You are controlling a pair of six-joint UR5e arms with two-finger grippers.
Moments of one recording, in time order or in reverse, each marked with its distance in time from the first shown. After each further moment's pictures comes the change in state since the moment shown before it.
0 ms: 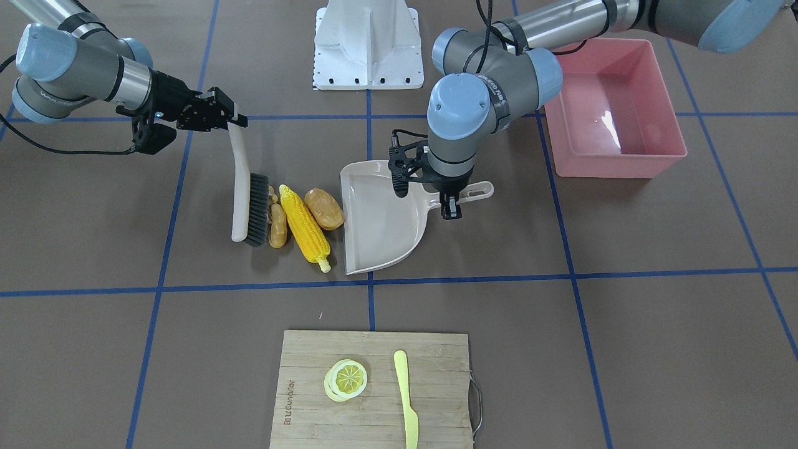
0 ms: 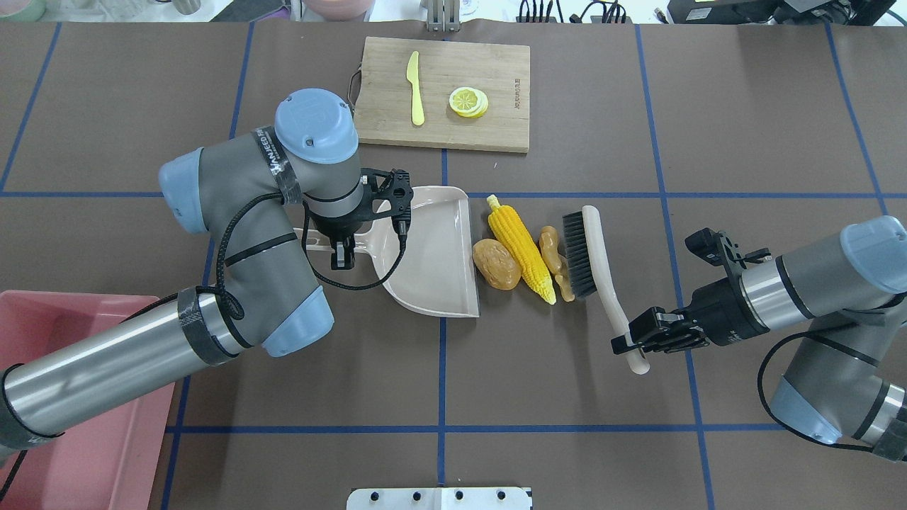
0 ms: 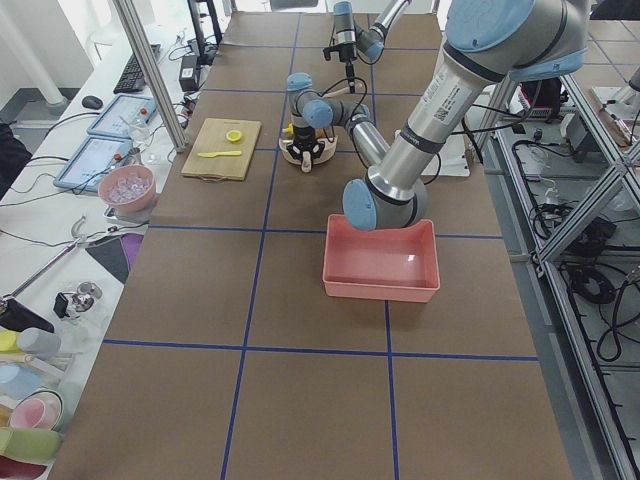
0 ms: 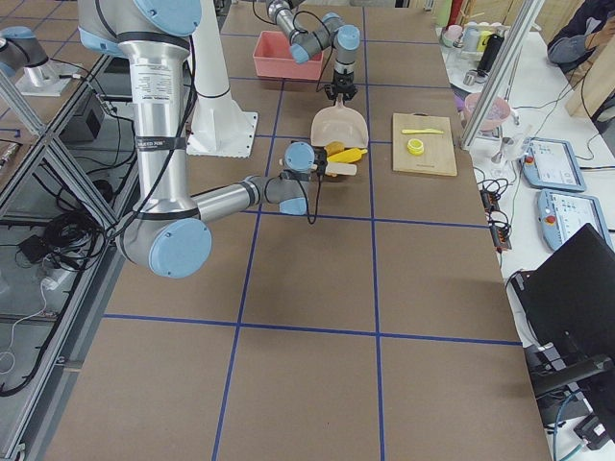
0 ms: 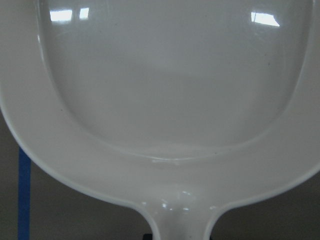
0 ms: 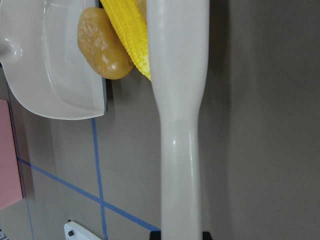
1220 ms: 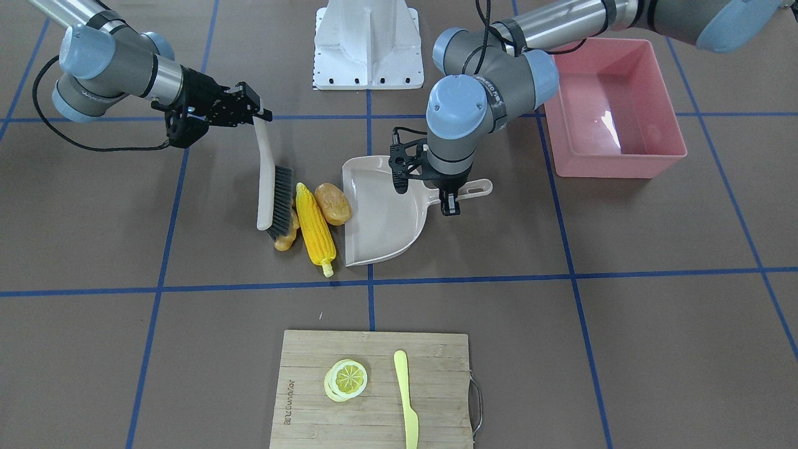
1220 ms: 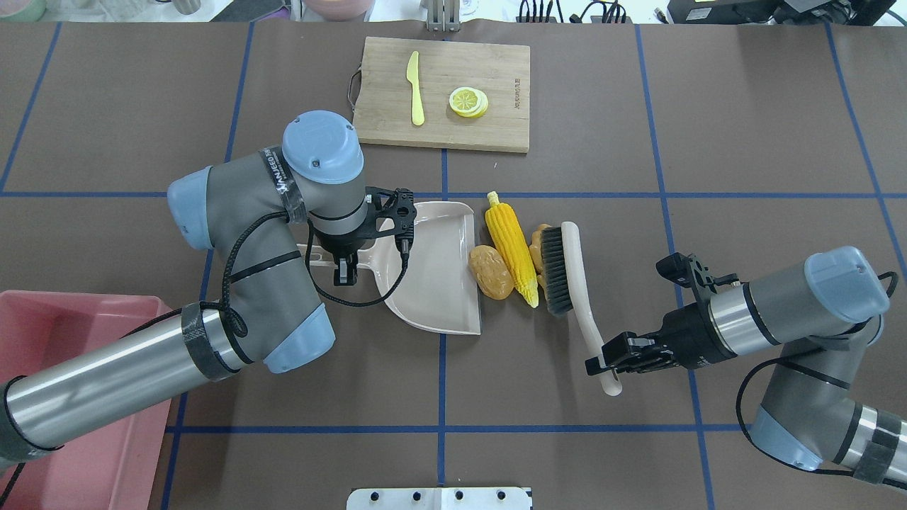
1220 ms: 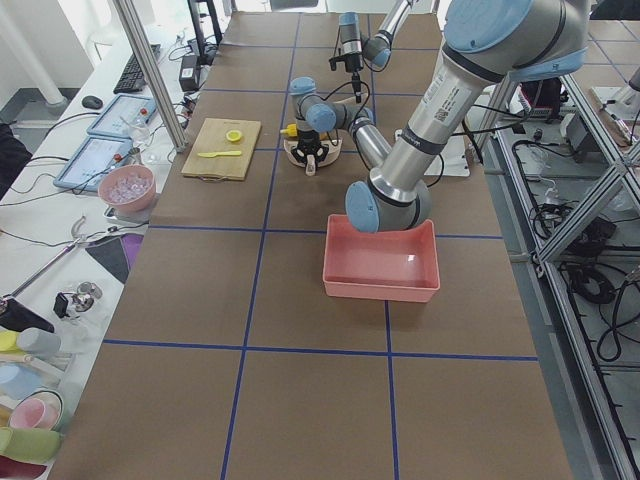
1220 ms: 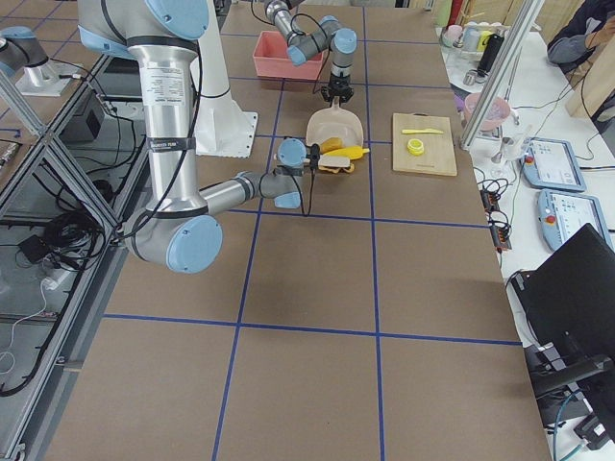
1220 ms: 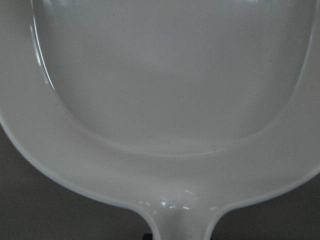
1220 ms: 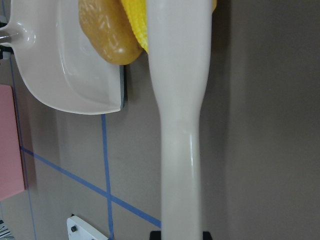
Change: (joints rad) left arm 0.010 0.018 -0.005 -0.004 -0.001 0.008; right arm -0.108 0.048 -0.011 0.014 -0.103 0.000
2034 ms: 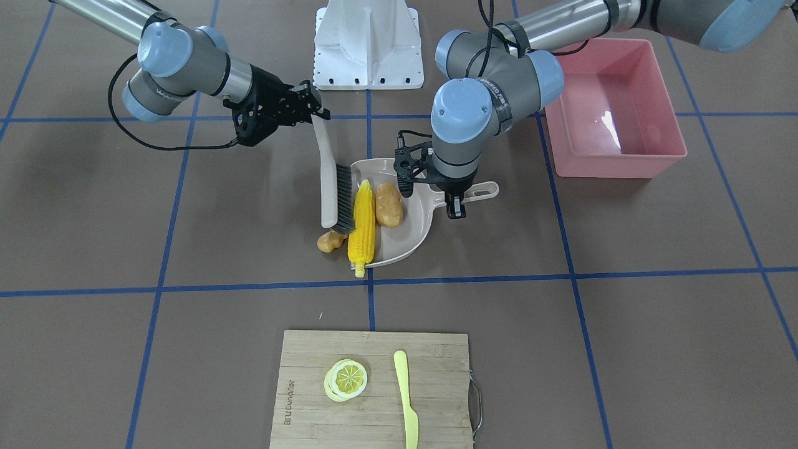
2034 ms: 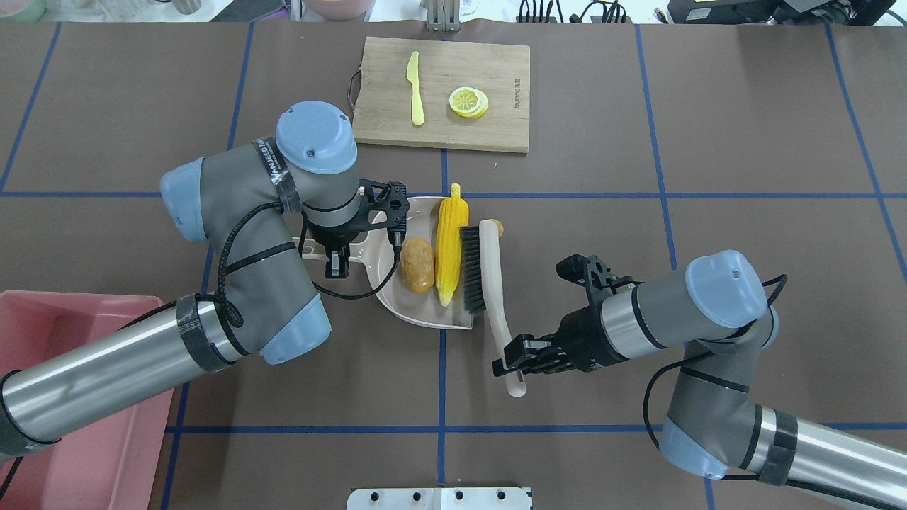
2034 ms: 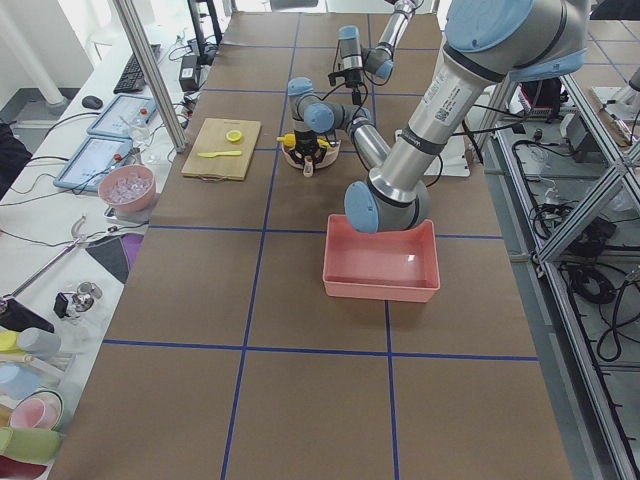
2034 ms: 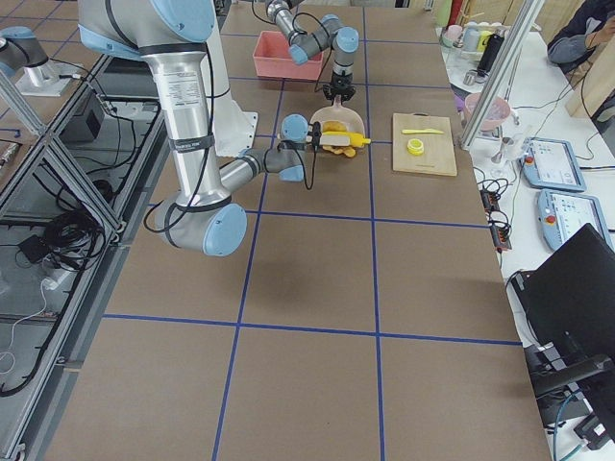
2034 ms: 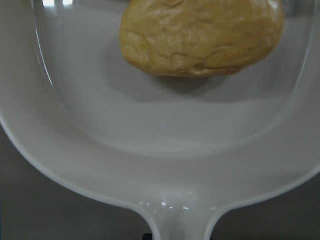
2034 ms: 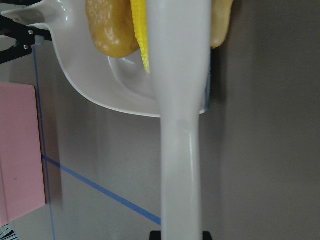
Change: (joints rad) left arm -0.014 0.000 0.002 0.018 0.000 0.021; right arm -0.074 0.223 -0.024 -0.197 -0.079 0.001
